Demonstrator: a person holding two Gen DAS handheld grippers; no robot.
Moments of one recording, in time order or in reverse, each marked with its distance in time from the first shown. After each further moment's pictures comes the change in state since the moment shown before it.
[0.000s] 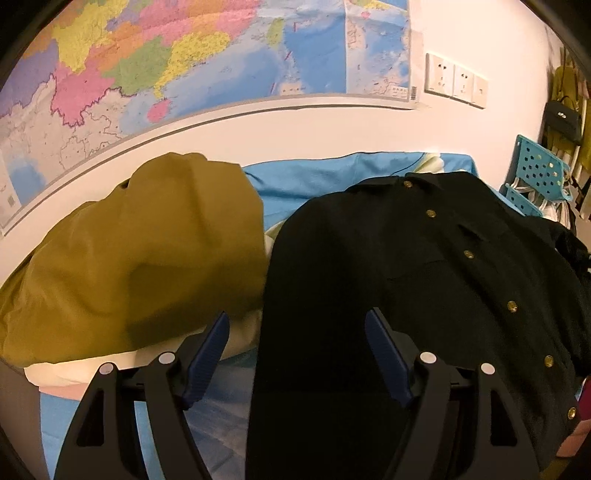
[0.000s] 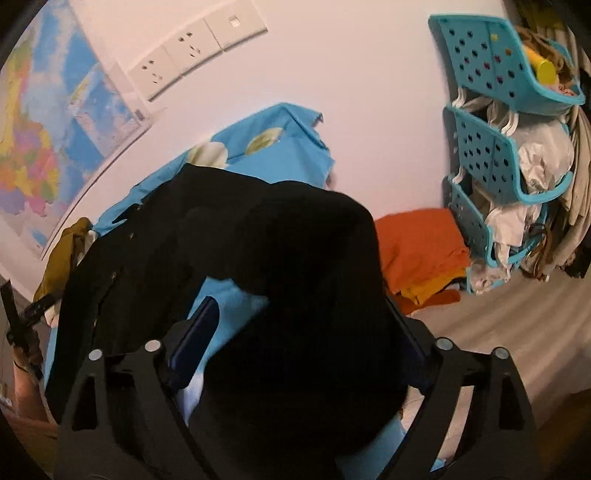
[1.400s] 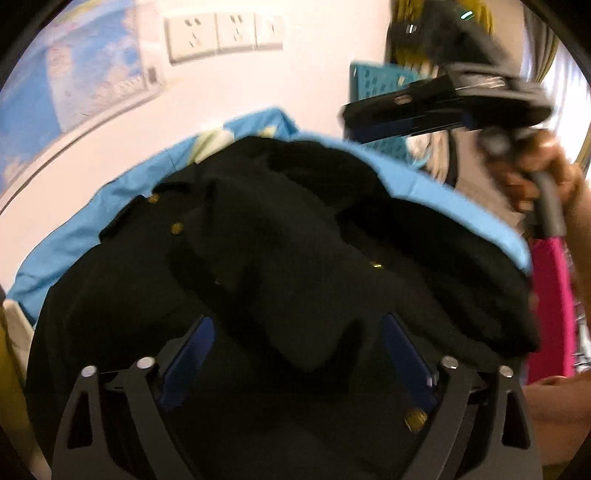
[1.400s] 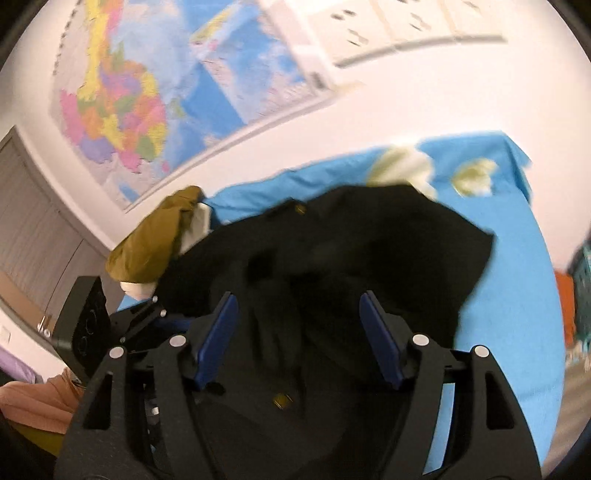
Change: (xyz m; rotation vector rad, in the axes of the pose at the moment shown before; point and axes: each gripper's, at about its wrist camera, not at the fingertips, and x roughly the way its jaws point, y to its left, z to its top) left arm 0.059 -0.215 0.030 0.426 0.106 -0.409; right arm 0.061 0.180 0.081 -0.209 0.116 0.372
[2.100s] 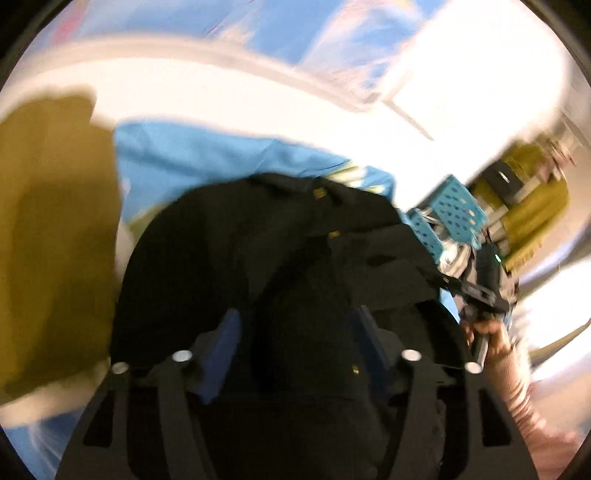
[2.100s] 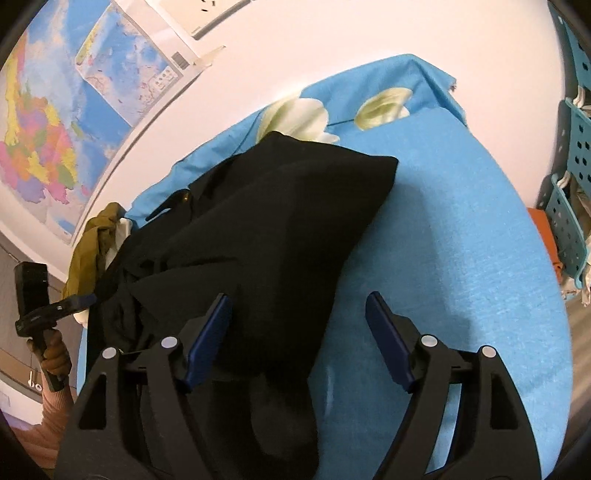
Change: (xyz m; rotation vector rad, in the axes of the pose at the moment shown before) left arm -0.085 0.175 -0.051 -0.577 -0.121 -0.164; right arm 0.040 -0.083 -0.010 0.173 0.017 -0.128
